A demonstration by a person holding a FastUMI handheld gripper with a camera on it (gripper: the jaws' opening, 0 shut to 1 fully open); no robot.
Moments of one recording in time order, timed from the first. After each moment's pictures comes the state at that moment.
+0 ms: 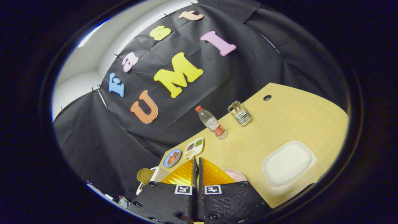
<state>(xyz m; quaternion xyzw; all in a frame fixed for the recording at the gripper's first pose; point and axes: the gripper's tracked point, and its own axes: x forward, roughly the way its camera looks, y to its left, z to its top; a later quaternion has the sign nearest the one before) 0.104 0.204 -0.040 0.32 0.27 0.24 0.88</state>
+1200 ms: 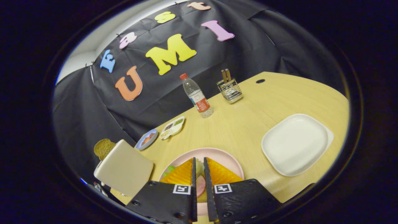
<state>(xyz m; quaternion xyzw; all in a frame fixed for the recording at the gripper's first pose) 0.107 0.226 -0.176 0.23 0.29 0.18 0.91</state>
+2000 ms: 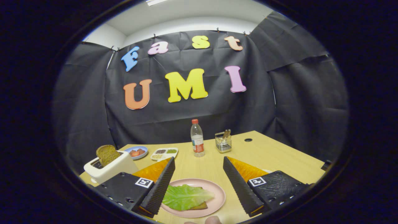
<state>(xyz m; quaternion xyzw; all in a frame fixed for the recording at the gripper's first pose) 0.070 0.231 -0.026 0.08 0.10 0.11 0.99</state>
